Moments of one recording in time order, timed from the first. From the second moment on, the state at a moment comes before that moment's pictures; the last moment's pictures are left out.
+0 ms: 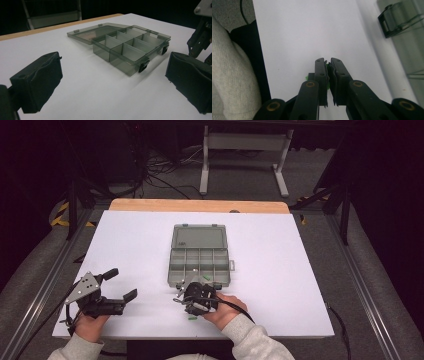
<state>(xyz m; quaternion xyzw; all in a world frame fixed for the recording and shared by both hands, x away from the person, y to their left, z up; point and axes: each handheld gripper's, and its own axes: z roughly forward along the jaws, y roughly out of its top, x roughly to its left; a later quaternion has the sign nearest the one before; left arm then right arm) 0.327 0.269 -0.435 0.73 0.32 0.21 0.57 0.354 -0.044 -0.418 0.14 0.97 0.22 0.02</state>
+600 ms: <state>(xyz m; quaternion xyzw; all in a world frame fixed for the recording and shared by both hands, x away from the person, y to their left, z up) 0.327 0.269 -0.435 0.73 0.32 0.21 0.57 0.366 -0.065 -0.374 0.16 0.95 0.26 0.05</state>
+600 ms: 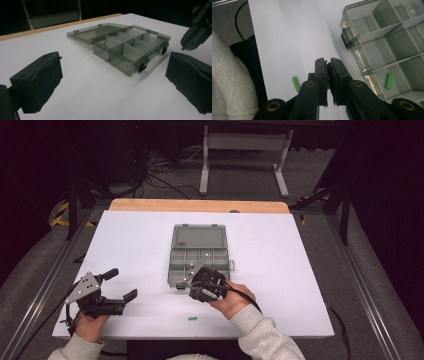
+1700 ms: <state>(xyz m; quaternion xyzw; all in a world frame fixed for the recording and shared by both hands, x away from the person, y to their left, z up) 0.327 0.269 -0.435 0.73 0.32 0.21 0.57 0.416 -0.095 -0.351 0.22 0.93 0.27 0.09</state>
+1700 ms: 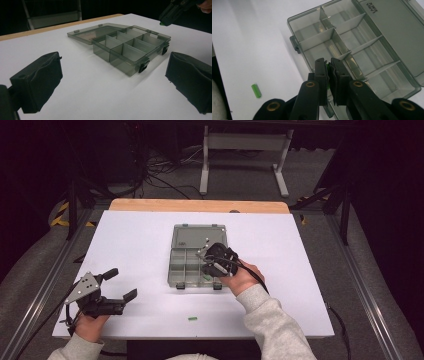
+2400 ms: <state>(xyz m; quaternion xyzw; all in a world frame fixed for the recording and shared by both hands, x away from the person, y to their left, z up) 0.327 0.270 -0.435 0.73 0.32 0.21 0.57 0.445 -0.104 -0.366 0.26 0.92 0.26 0.10</state>
